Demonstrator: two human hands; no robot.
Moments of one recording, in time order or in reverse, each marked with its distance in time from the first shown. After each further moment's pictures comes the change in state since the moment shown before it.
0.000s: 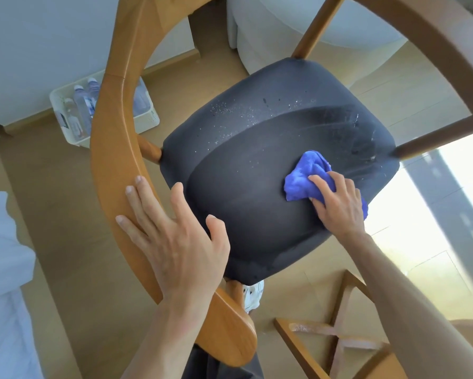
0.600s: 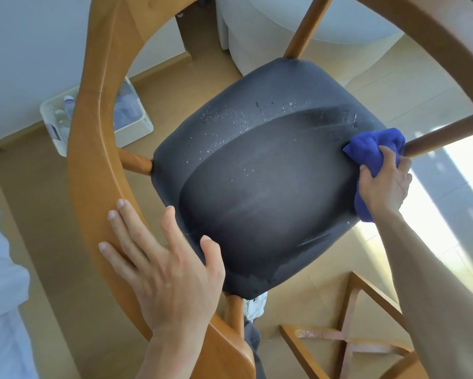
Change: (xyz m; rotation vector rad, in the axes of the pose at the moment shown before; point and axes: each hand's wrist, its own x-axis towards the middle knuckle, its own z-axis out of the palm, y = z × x) left_hand -0.002 0.000 0.008 0.138 -0.015 0.016; right_hand 0.051 0.057 -0.016 0.211 0.029 0.763
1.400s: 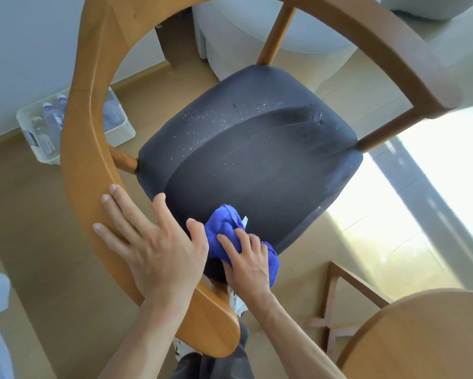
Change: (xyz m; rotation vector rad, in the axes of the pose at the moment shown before) left_hand -0.002 -0.002 -0.004 -0.084 0.015 0.052; right_hand -0.257 -0.040 0.057 -0.091 -0.189 -0.734
